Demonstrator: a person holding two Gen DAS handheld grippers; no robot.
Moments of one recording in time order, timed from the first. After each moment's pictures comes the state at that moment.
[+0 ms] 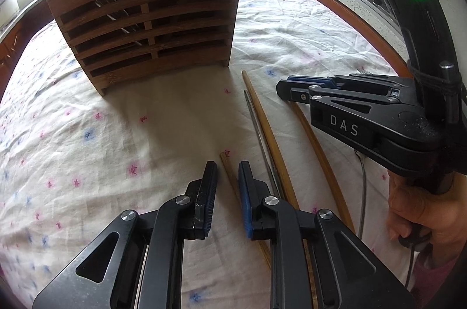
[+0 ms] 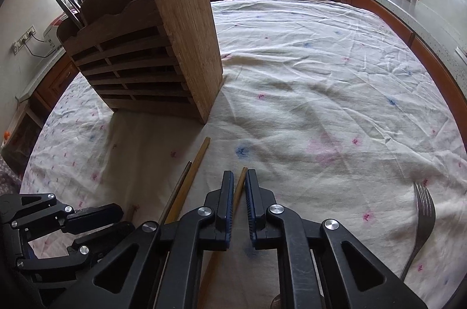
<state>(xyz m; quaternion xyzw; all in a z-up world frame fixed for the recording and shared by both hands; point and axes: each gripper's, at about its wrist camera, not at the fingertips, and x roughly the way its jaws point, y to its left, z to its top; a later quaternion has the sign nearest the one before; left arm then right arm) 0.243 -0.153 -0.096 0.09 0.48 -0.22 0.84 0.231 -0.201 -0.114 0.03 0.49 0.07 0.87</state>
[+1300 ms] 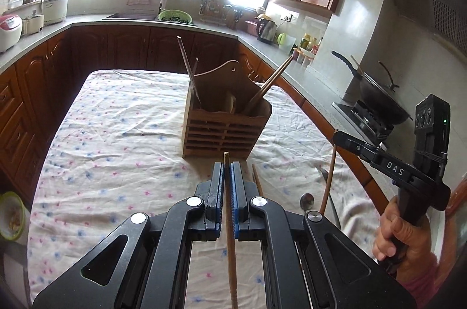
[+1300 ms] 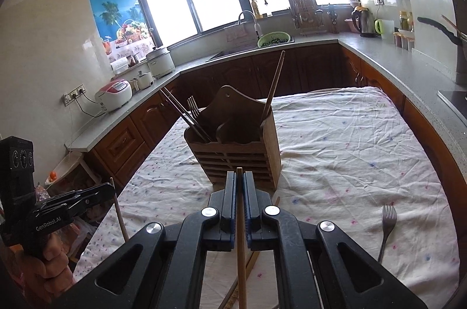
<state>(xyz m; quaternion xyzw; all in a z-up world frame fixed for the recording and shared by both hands) 0.163 -0.010 0.051 -0.08 0.32 -0.21 0.92 0.131 -0.189 0.038 0.10 0.31 0.13 0.94</state>
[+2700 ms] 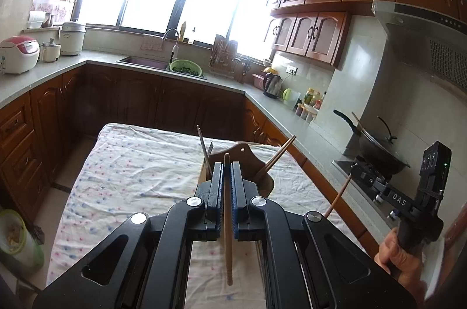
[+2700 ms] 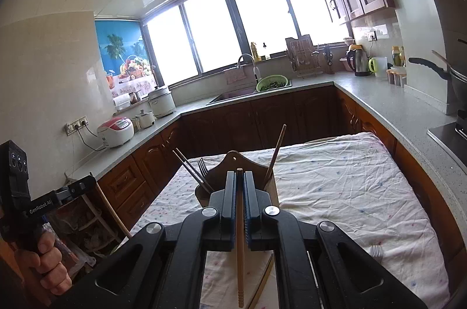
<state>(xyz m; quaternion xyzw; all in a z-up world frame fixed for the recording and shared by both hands) 0.165 0.022 0.124 -0.12 0.20 -0.18 0.96 0.124 -0.196 0.093 0.11 0.21 0.11 0.97</state>
